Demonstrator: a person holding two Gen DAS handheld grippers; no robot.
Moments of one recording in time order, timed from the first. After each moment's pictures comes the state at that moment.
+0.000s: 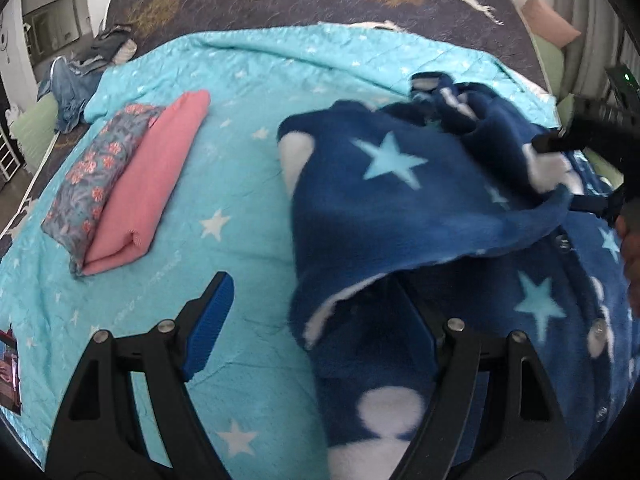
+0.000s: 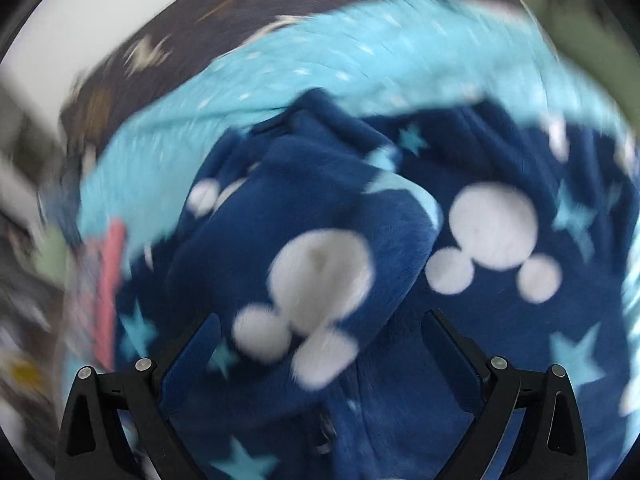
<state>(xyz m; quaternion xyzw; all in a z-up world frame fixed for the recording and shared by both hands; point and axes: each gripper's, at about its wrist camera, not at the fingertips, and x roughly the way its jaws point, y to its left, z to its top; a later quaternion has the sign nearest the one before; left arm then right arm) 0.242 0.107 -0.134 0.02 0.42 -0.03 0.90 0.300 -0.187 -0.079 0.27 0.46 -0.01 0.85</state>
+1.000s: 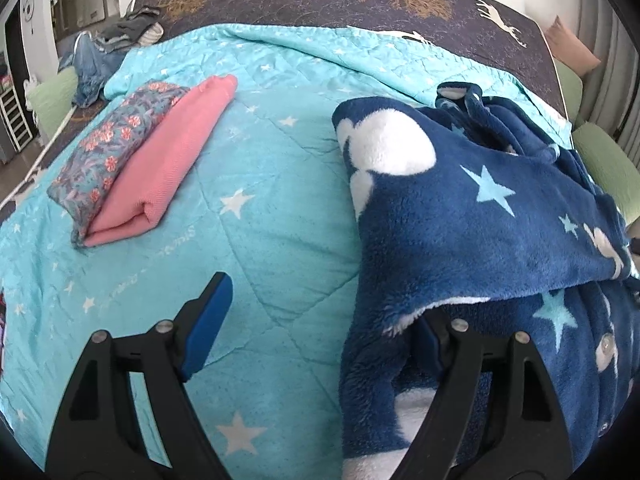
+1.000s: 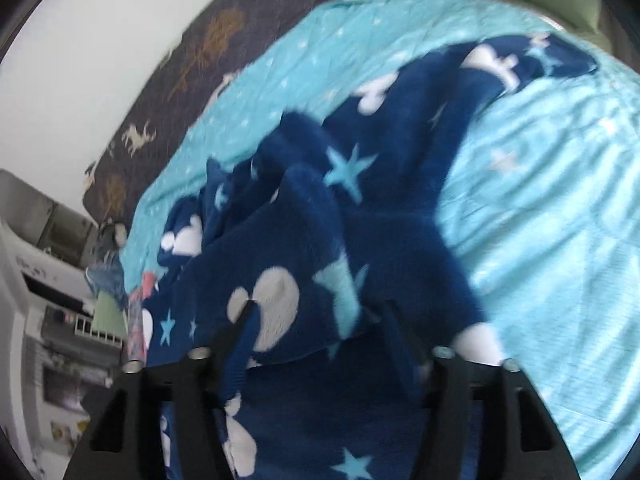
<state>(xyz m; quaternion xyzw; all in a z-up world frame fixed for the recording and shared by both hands) 0.232 0.124 -0.142 -0.03 0.41 -0.01 0.91 0.175 -0.315 -0.108 0.37 0.41 0.01 0.83</state>
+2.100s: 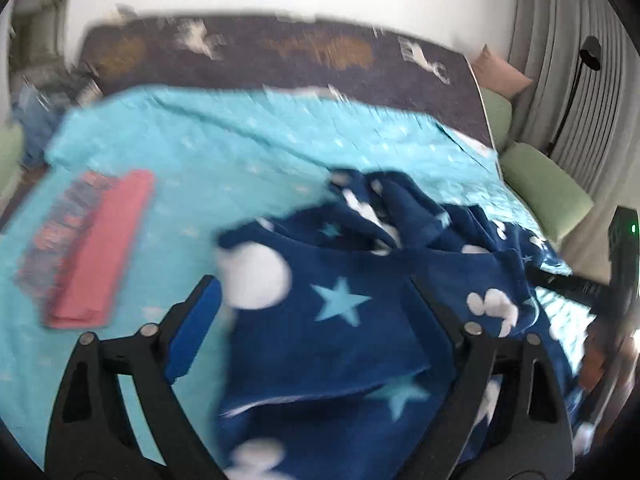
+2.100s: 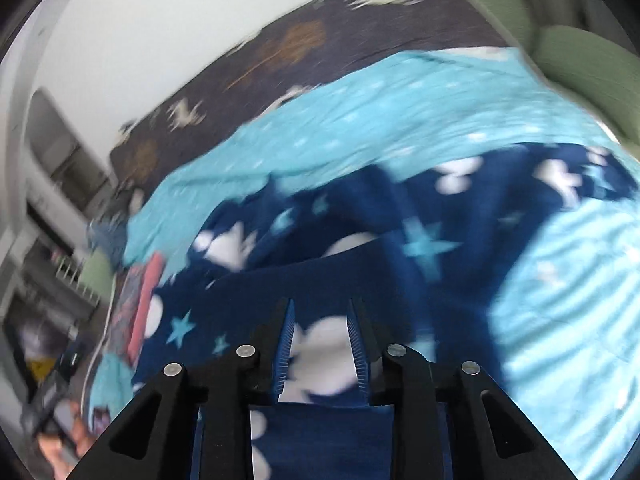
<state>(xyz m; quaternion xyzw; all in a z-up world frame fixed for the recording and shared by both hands) 0.247 0.066 -0.056 -0.04 0.36 -0.14 0.92 0.193 -0.266 -0.058 0.23 0.36 0.05 0.90</state>
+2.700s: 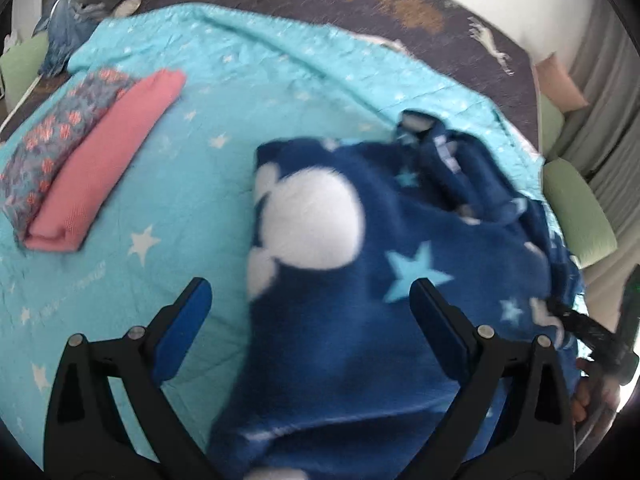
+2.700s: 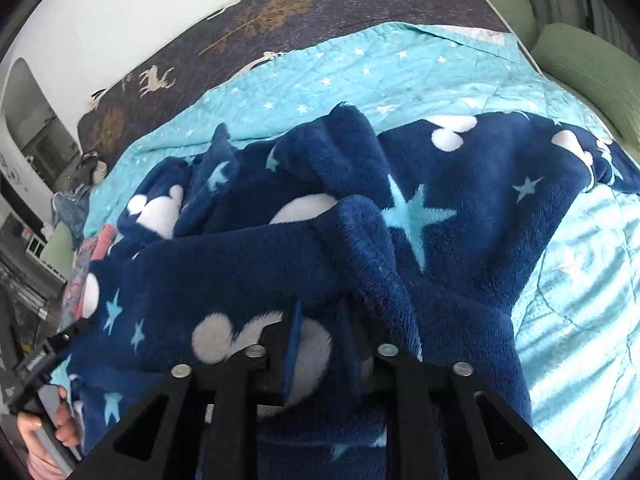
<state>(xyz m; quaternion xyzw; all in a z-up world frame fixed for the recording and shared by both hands) 0.272 0.089 -0.114 -0.10 0.42 -0.07 0.90 0.228 -0.269 -0.109 0.20 0.40 0.01 0.90</state>
